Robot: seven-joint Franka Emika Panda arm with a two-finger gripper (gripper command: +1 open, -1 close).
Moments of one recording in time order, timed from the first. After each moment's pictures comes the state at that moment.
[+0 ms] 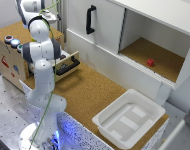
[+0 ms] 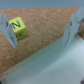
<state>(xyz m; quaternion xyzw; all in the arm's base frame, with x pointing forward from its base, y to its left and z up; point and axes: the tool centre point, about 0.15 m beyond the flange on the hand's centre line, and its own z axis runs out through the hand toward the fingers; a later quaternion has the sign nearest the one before) 0.318 0.390 0.481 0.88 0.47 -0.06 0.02</state>
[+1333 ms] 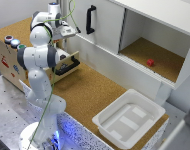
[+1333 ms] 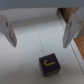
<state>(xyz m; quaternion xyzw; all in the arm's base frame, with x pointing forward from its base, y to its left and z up) 0.386 0.302 0.381 0.77 0.64 0.00 0.02</state>
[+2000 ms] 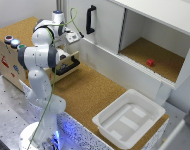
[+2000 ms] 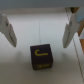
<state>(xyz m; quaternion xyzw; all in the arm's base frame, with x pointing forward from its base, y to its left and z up) 0.398 0.294 0.343 0.71 0.70 0.01 0.01</state>
